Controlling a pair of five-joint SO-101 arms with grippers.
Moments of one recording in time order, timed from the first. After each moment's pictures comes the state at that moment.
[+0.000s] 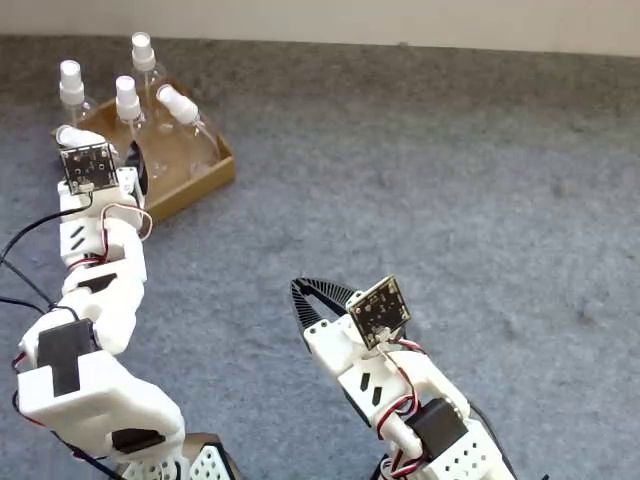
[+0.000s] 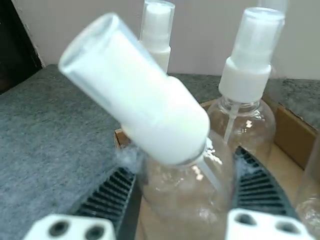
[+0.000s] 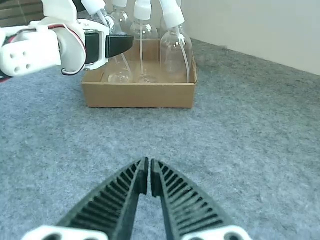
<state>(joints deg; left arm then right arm) -24.1 5.7 52.5 -39.0 -1.5 -39.3 -104.6 95.5 31.8 1.5</state>
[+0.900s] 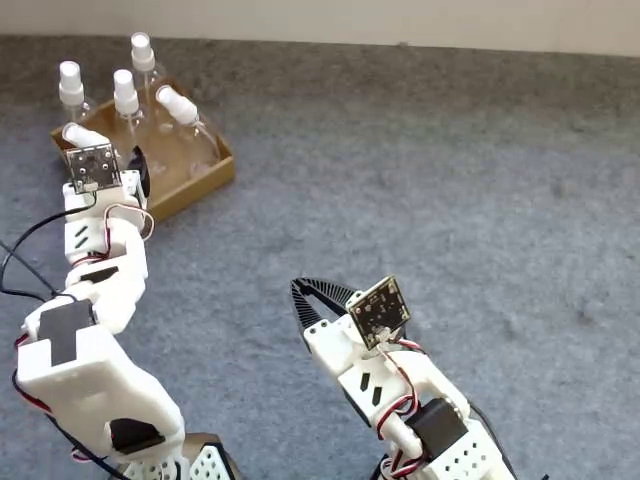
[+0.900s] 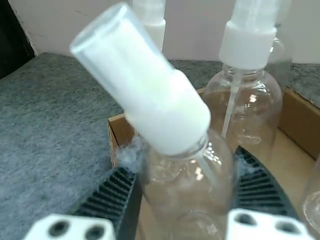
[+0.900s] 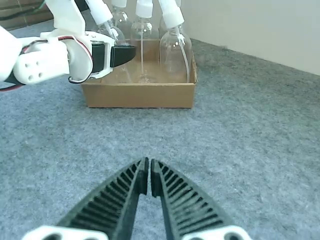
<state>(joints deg) -25.0 13.9 48.5 -40.1 -1.8 -39.3 -104.6 95.5 31.8 1.5</state>
